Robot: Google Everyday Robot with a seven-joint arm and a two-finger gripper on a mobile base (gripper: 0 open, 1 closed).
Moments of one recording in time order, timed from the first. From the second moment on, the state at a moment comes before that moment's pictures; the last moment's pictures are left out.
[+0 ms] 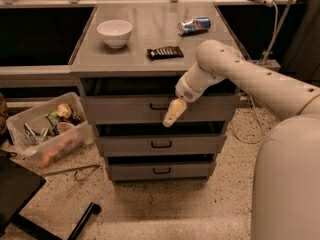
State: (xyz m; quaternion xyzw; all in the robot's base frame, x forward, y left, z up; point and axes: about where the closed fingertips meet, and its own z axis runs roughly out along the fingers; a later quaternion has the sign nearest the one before) arm 0.703 -0.056 0.683 -0.59 0.76 0.14 0.23
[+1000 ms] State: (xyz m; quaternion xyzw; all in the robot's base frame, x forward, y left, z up) arm 0.647 -0.072 0.713 -0.59 0.78 0.18 0.14
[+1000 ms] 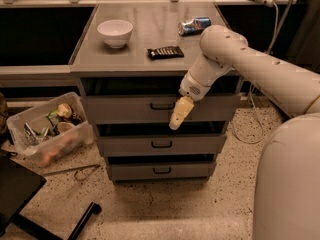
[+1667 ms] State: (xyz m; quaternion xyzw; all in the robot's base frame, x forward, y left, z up) arm 0.660 -0.061 0.702 -0.57 0.79 0.14 0.18
